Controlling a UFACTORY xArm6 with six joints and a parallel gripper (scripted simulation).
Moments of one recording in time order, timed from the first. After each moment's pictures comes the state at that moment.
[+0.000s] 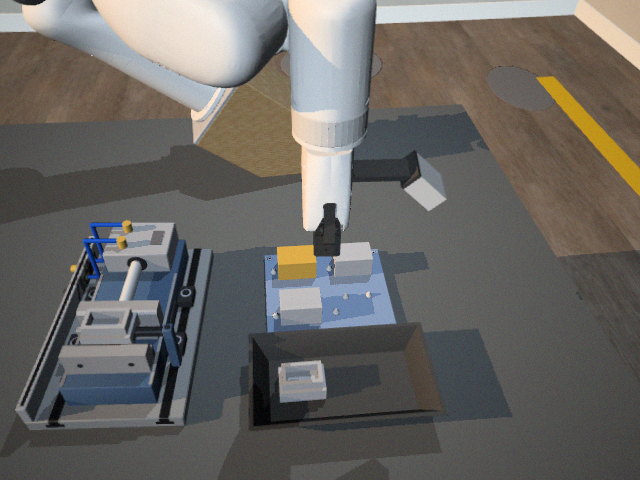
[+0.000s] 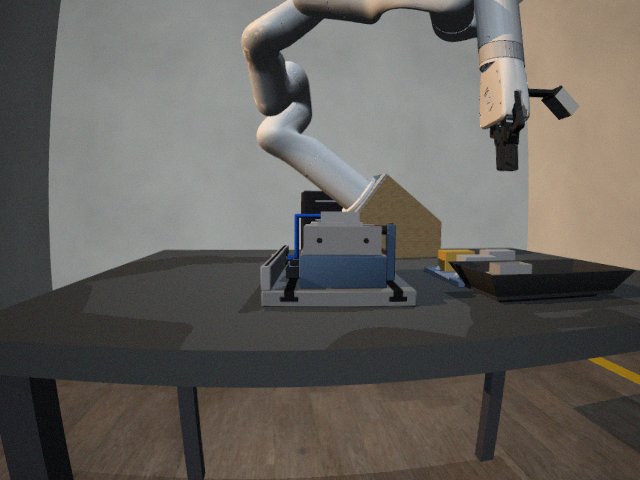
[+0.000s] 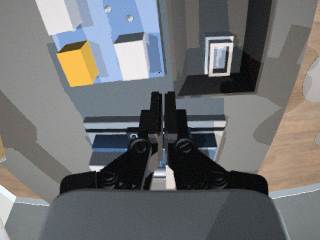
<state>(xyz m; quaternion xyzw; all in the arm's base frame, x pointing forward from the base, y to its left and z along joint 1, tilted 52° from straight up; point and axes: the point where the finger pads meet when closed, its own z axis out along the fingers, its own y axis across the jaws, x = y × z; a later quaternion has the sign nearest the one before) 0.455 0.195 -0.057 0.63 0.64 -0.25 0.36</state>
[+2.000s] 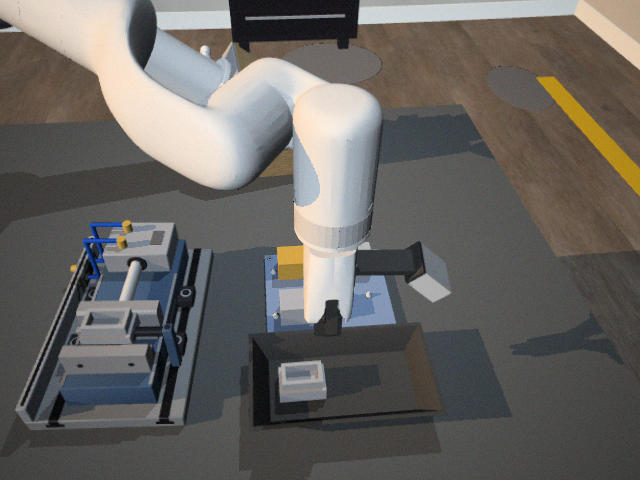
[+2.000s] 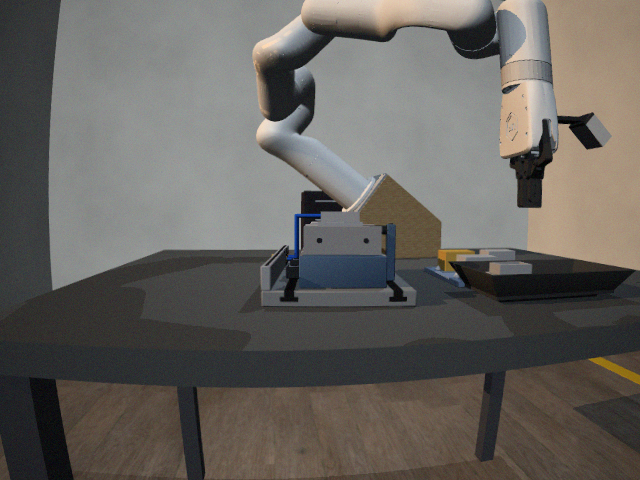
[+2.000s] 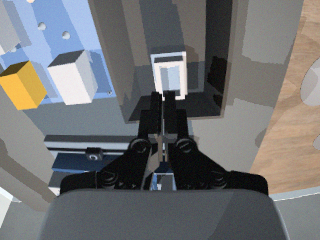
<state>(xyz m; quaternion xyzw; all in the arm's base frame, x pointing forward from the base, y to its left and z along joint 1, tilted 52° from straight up) 0.537 0.154 -0.084 0.63 0.64 -0.26 0.36</state>
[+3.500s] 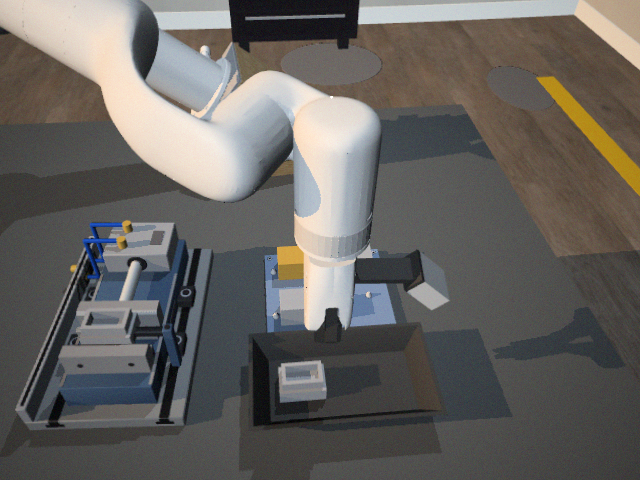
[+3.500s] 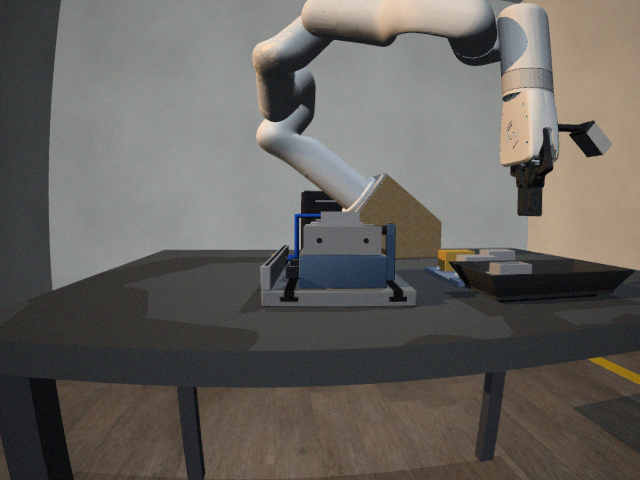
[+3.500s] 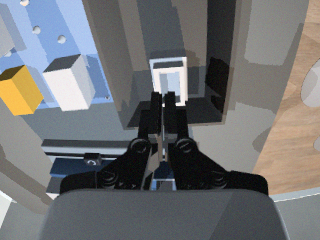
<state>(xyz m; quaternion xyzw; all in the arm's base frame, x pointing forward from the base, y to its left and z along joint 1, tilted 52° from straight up) 0.539 0.145 -0.091 0.63 0.64 -0.26 0.36</state>
